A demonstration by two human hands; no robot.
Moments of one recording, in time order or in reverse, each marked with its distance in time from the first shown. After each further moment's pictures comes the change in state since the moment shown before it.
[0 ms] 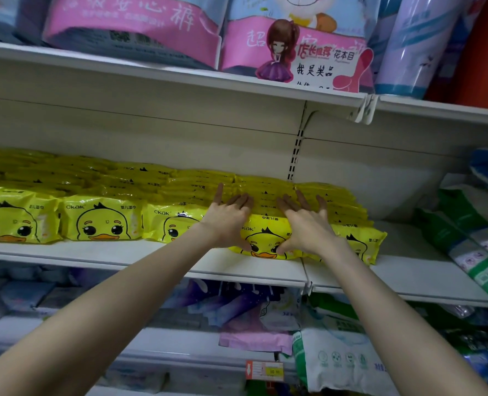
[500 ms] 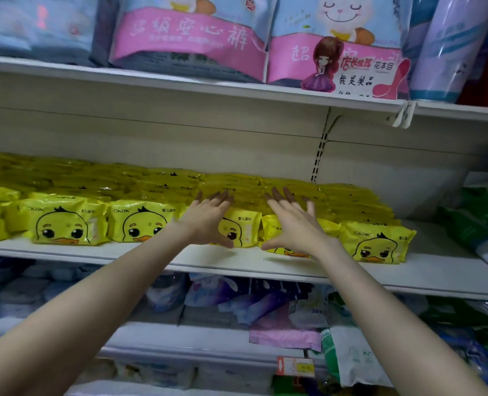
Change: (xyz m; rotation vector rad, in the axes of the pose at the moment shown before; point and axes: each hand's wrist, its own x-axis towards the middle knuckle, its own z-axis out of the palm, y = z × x) left_hand -0.059 -0.093 0.008 -0.151 -0.040 -0.076; right_hand 0.002 -0.084 -0.017 0.207 0.095 -0.105
